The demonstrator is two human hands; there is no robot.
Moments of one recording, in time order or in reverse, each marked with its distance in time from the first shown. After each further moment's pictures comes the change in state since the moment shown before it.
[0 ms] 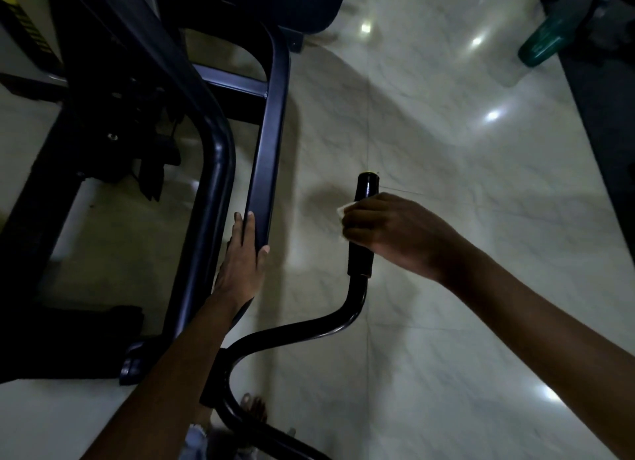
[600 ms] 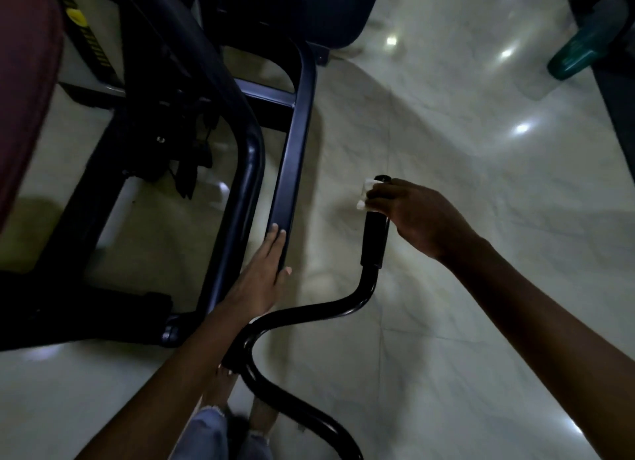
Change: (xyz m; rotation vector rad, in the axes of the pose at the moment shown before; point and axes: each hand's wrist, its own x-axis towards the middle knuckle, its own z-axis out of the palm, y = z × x) left_hand -0.051 0.002 -0.024 0.006 -0.078 0.216; right_hand 0.001 0.001 -0.017 0.118 0.086 0.248
